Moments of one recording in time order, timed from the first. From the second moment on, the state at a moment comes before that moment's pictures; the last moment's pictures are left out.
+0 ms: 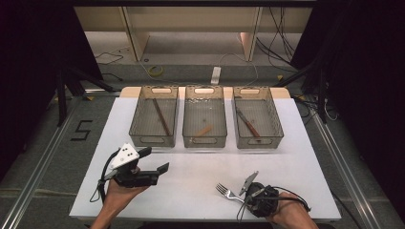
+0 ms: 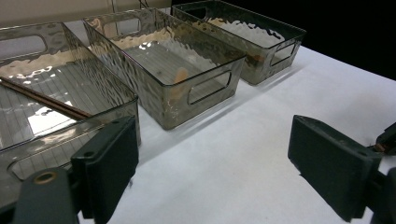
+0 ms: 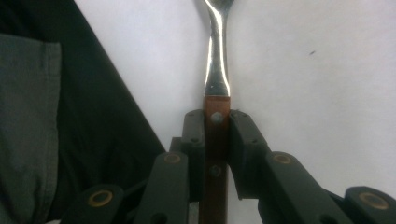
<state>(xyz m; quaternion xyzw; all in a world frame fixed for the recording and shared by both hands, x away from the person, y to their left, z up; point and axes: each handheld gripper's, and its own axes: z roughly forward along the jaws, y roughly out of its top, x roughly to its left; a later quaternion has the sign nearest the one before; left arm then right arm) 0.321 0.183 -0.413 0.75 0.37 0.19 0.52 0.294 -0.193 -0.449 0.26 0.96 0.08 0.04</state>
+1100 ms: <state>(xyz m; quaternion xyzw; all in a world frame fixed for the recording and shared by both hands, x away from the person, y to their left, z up) 0.321 0.185 -0.413 0.75 0.37 0.19 0.52 0.357 -0.206 -0.407 0.30 0.93 0.20 0.09</state>
